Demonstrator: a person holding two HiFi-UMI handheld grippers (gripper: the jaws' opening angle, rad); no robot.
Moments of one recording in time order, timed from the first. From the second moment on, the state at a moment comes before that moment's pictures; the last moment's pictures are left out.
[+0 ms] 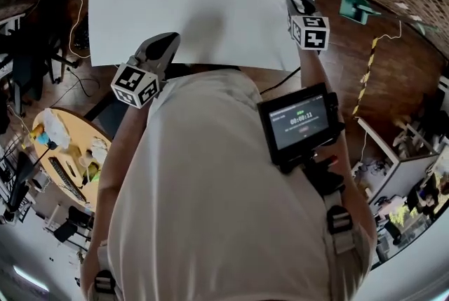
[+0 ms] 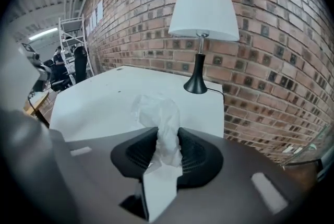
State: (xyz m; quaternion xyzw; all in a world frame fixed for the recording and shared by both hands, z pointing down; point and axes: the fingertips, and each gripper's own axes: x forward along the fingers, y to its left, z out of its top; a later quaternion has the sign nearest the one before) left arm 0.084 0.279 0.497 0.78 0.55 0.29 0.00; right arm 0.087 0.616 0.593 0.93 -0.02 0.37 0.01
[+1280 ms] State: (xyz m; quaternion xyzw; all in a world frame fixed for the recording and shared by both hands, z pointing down) left arm 0.109 0.218 0.501 0.81 0.50 0.30 0.03; right arm 0.157 0.535 0.632 0.87 -0.09 0.41 0.28
